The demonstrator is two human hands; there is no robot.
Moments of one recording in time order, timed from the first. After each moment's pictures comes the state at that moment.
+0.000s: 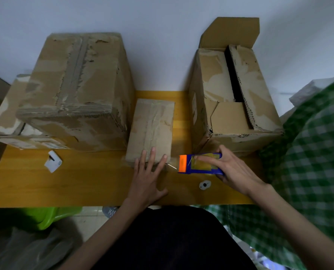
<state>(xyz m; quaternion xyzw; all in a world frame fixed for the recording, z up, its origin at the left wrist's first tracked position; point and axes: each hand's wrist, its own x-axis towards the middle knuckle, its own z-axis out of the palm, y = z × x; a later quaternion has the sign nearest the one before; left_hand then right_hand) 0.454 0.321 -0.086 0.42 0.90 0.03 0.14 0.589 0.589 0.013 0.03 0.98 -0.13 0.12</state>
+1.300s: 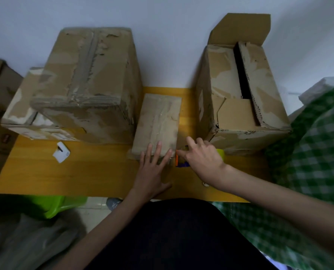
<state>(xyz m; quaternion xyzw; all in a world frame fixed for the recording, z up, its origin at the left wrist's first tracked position) 0.456 0.321 -0.084 0.41 0.90 0.02 0.13 0.521 0.495 0.055 0.00 0.98 0.08 0.19</state>
